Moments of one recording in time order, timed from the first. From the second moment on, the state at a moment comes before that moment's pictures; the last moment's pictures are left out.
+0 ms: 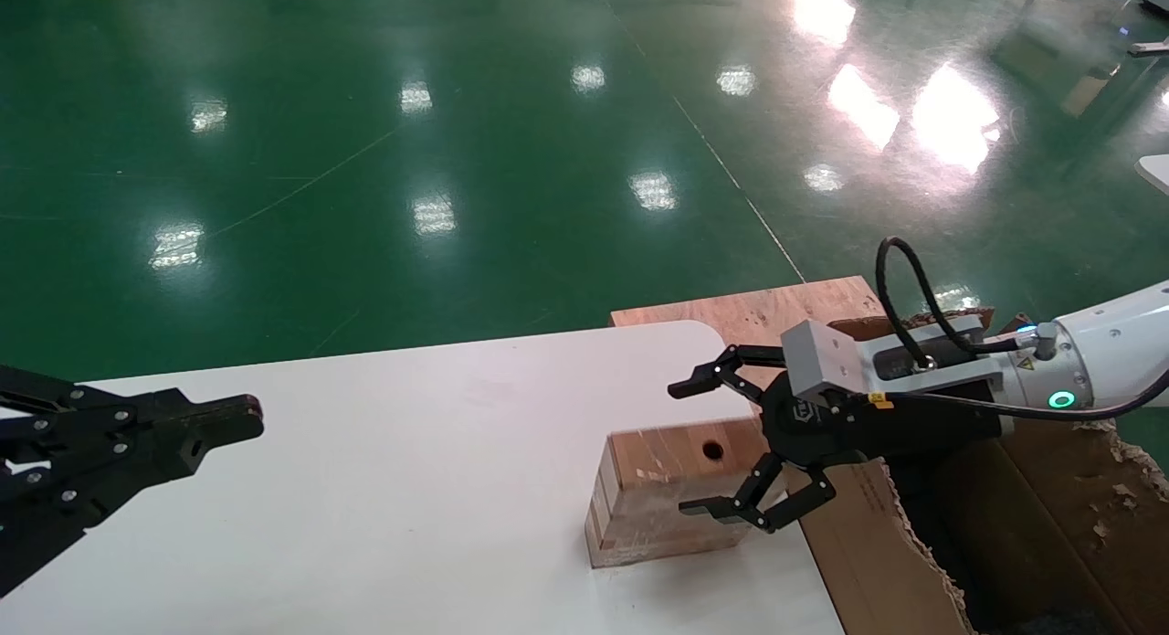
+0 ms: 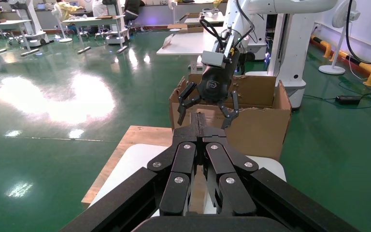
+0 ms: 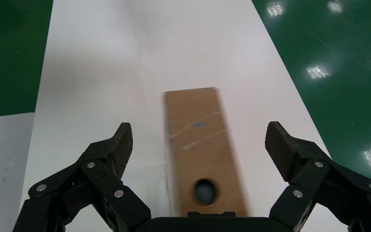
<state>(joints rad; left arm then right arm) -1.09 0.59 0.33 -1.27 0.70 1.48 -0.16 1.56 -0.54 -1.15 0.65 -0.82 -1.59 -0.33</state>
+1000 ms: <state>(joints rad) -1.09 0.59 0.33 -1.27 0.70 1.48 -0.16 1.63 -0.59 -1.35 0.53 -0.72 -1.59 -0.42</state>
